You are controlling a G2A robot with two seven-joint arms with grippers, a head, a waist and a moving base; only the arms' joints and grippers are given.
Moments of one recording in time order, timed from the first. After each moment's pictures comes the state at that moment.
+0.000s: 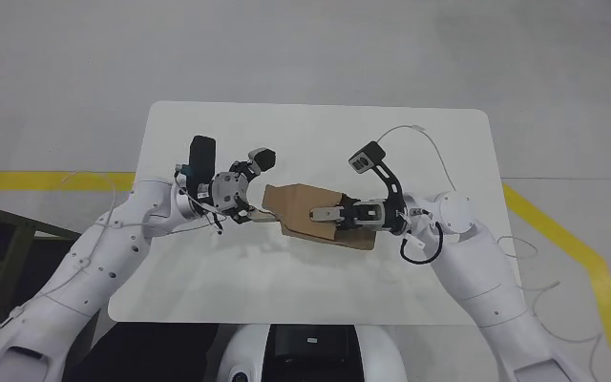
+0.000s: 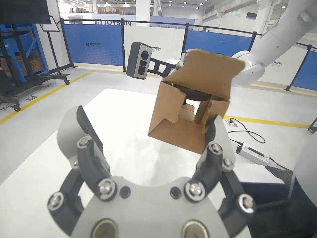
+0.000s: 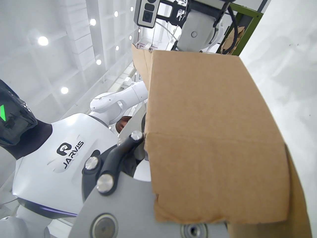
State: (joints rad) left arm 0.76 -0.83 -0.81 -1.41 0.95 -1.01 0.48; right arm -0.90 -1.21 1.06 -1.43 0.65 -0.30 1.27
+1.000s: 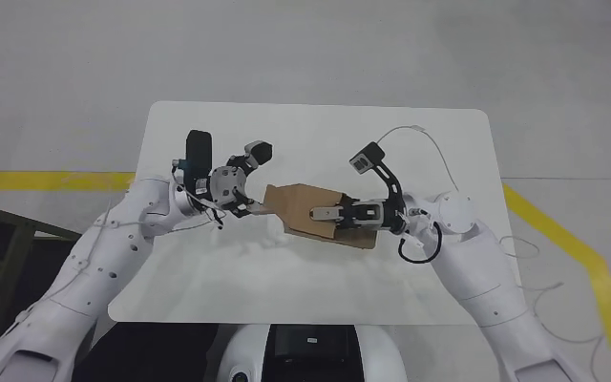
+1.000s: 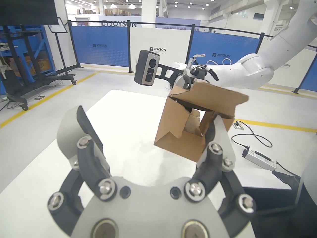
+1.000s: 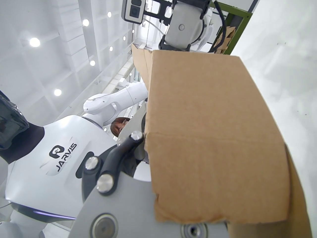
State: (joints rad) left arm 0.83 -0.86 -0.94 -1.41 0.93 -1.01 0.42; right arm -0.90 -1.21 1.07 -1.41 0.57 -0.29 1.24
